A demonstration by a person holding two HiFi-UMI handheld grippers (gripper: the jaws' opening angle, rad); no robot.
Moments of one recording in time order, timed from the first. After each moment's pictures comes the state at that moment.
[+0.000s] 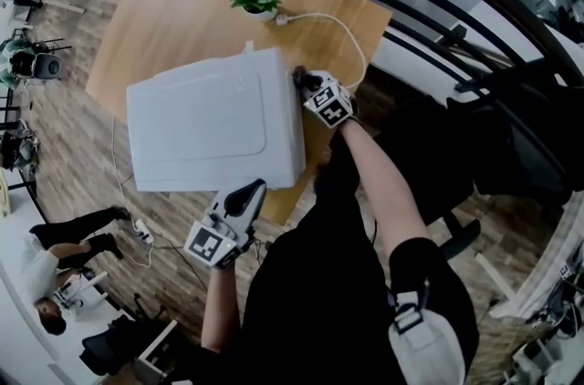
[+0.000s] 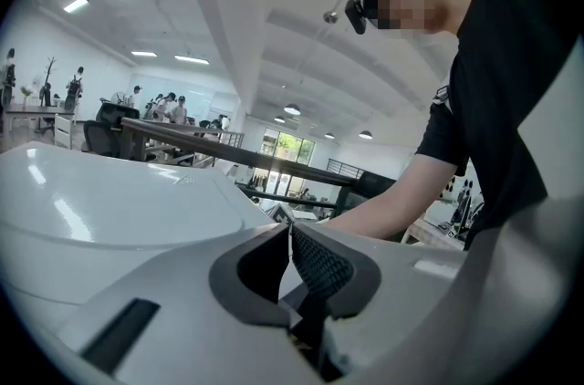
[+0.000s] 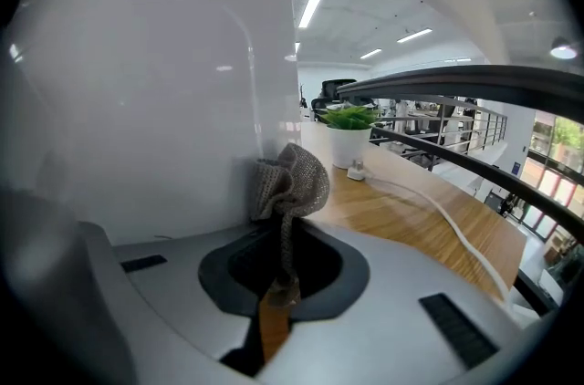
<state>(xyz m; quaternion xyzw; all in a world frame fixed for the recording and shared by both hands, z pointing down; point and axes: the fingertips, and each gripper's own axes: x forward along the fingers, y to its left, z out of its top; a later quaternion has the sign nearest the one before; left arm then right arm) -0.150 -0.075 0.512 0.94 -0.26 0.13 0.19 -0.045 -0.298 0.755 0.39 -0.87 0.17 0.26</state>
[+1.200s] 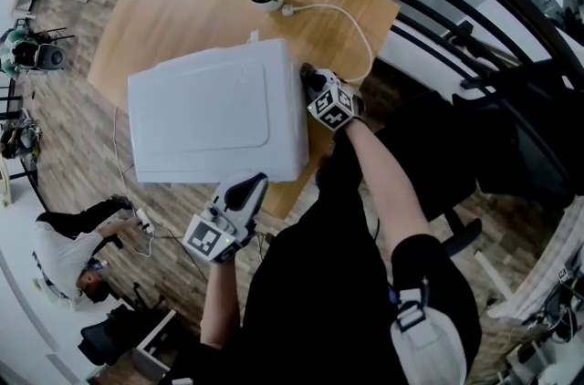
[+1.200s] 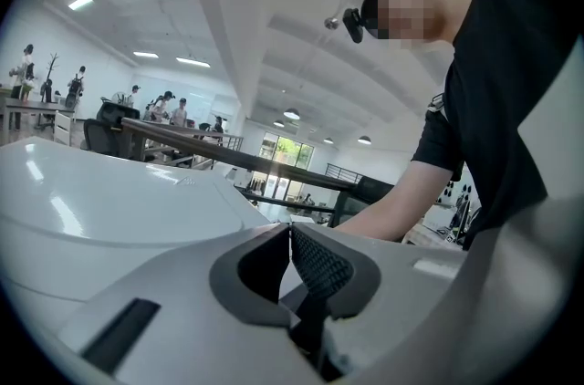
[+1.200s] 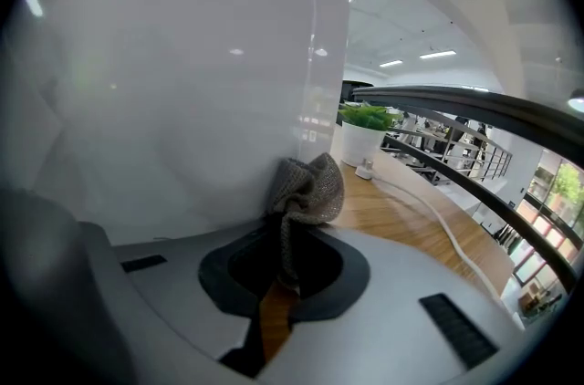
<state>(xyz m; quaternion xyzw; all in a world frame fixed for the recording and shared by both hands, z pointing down) -0.152 -0.075 0.510 0.94 -0.26 0.12 0.19 -0.049 -0.283 0.776 0.39 -0.86 0.09 0.31</state>
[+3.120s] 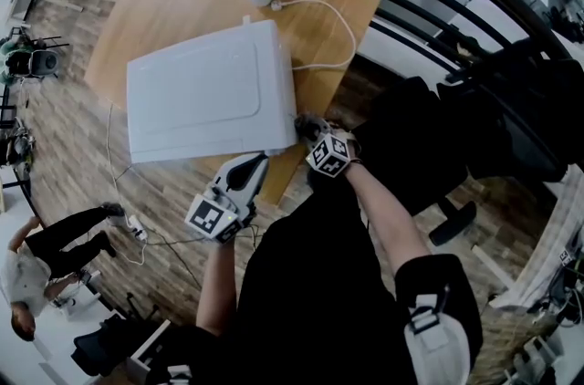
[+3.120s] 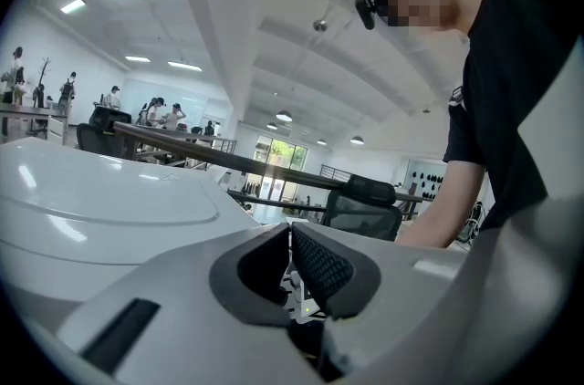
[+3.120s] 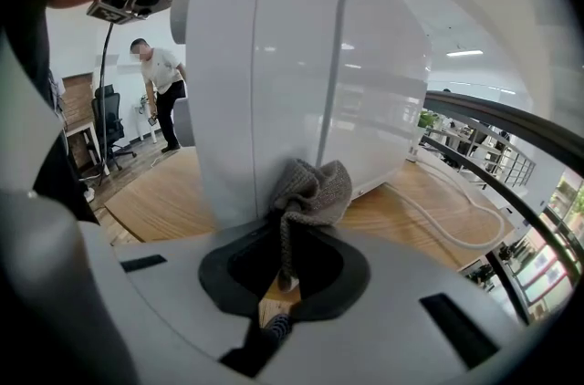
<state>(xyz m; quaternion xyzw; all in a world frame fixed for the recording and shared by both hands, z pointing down) -0.141 -0.041 0.511 0.95 -0.24 0.10 0.18 -0.087 -0.088 0.783 0.32 -0.88 0.08 0.34</state>
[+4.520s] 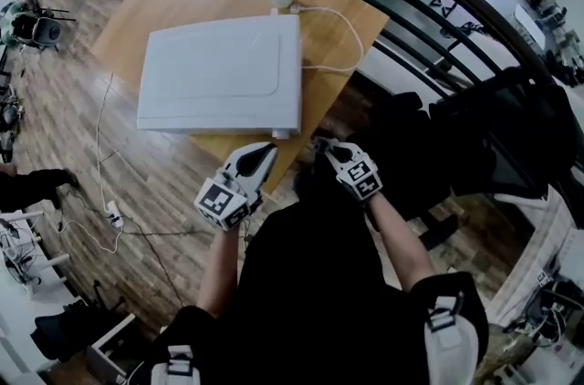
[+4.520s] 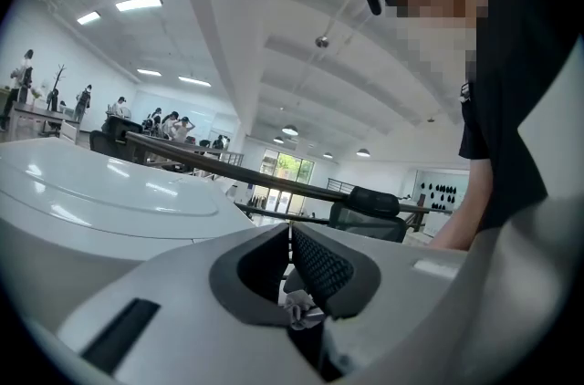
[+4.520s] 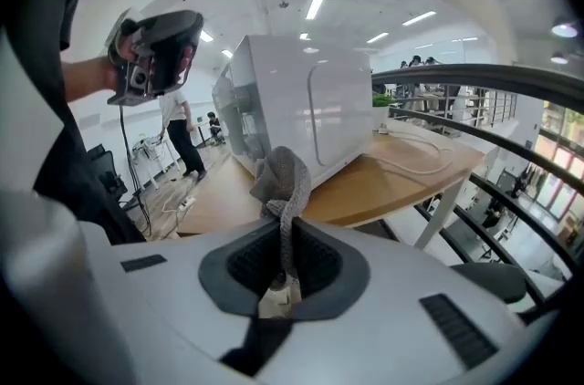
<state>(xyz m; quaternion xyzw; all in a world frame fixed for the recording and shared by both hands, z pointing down) -0.151 -0.013 0.494 0.94 -0.28 0.05 0.17 -0.029 0.012 0.733 0.35 -0.87 0.21 0.27</state>
